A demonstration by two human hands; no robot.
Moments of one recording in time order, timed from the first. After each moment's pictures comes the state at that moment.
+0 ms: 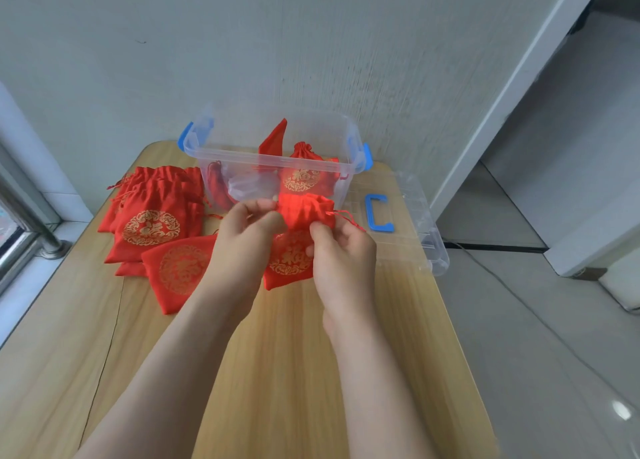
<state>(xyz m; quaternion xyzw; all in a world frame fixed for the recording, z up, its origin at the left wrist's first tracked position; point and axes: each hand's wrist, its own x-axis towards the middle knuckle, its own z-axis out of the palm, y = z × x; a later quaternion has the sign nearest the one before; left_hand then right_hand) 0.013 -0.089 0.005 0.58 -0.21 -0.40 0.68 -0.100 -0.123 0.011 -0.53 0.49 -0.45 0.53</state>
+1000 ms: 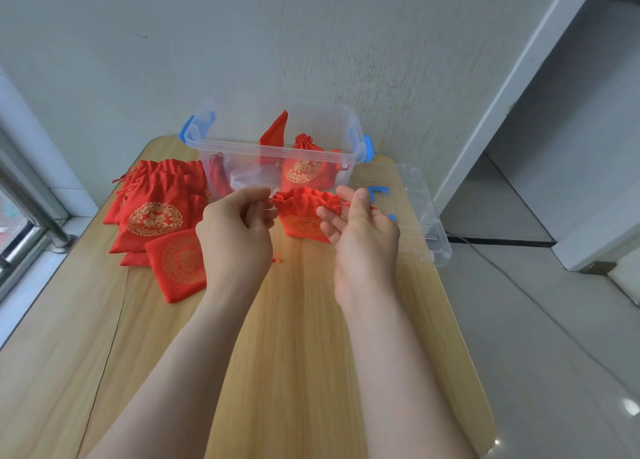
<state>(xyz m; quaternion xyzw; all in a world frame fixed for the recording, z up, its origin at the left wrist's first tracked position) 0.007 -0.085 0.003 0.72 -0.30 -0.13 0.62 -0.107 -0.135 0.025 -0.36 0.45 -0.53 0.62</state>
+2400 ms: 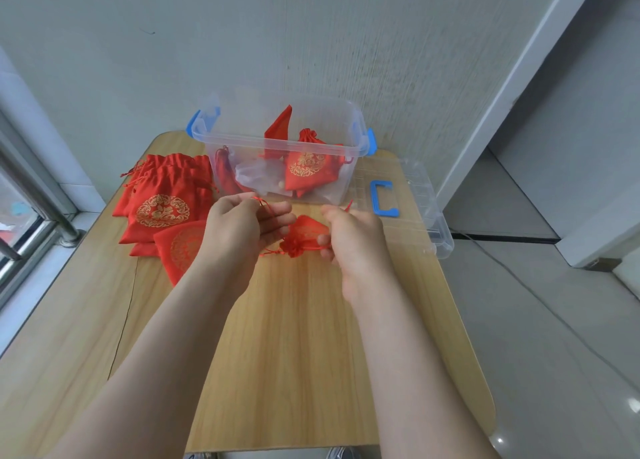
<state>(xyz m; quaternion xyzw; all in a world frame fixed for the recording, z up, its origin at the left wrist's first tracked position) 0.013 -0.081 0.015 0.56 -0.11 -0.40 0.72 -0.113 -0.131 0.026 -0.50 0.54 -0.35 0.58</state>
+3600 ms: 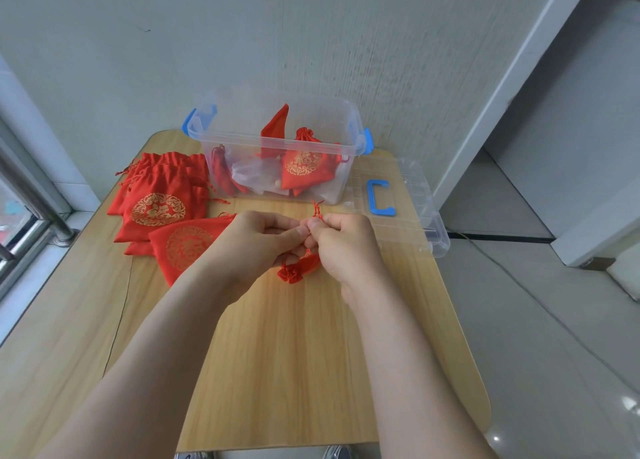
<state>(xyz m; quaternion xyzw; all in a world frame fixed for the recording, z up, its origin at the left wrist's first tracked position) 0.018 -0.073 -0.007 0.60 -0.35 -0.49 0.53 -0.120 -0.130 0.013 -0.62 0.52 -0.27 0.53</state>
